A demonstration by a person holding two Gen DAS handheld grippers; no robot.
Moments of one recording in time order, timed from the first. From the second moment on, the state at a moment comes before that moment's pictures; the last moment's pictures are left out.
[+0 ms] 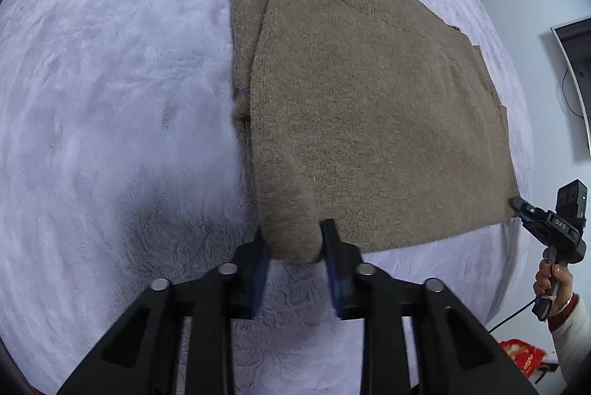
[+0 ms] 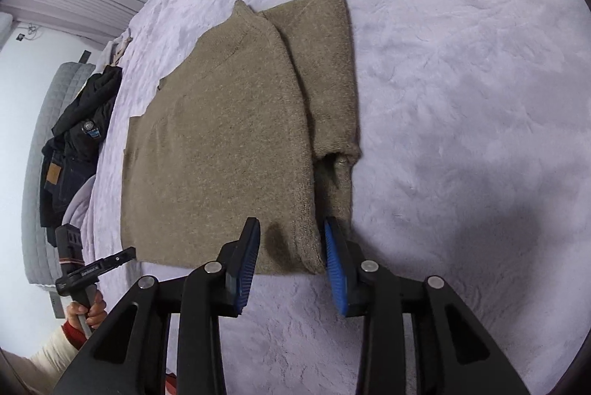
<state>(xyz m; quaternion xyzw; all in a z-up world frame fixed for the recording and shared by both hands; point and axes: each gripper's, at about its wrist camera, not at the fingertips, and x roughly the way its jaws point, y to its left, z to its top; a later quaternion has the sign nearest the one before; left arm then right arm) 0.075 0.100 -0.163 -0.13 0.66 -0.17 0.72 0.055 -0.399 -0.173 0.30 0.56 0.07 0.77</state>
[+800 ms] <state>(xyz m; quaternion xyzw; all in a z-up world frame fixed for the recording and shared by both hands) 0.039 0.124 -0.144 -0.12 0.62 -0.08 0.77 0.033 -0.376 -0.143 0.21 0.57 0.01 0.79</state>
